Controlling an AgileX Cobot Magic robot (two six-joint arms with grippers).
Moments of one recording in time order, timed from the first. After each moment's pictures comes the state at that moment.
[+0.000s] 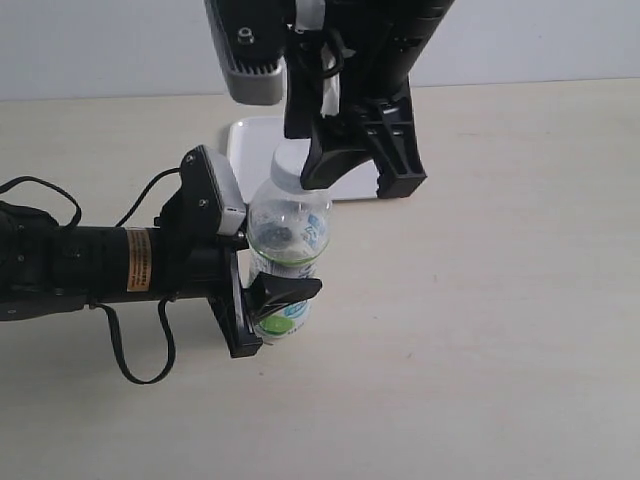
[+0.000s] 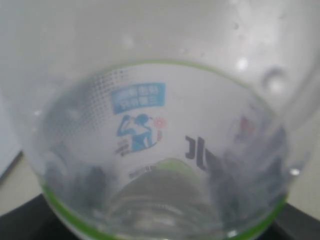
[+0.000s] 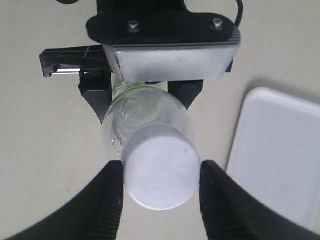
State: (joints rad) left arm -0.49 1.91 -0.65 0.92 -0.86 -0.22; right arm 0.58 1.69 -1.55 0.19 1.17 -1.22
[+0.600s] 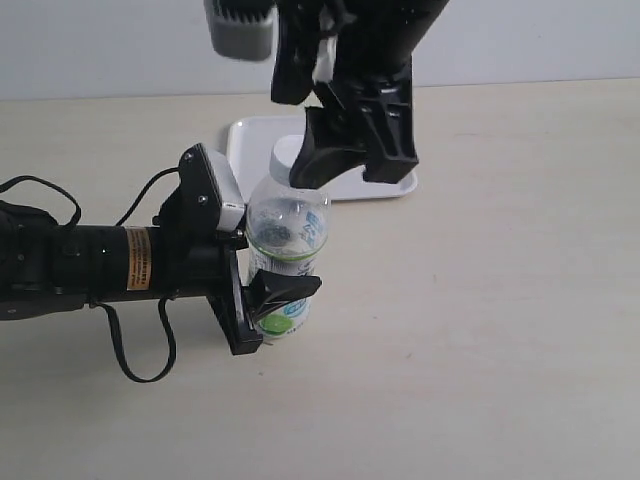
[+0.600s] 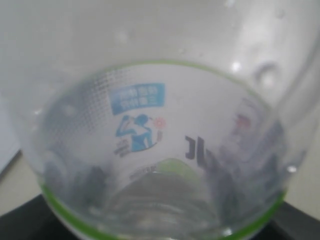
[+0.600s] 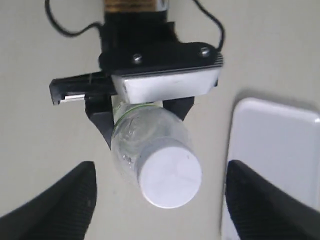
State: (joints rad) left arm -0.49 1.91 -0.65 0.91 -0.86 -0.25; right arm 0.58 1.64 -1.55 0.23 1.15 -1.13
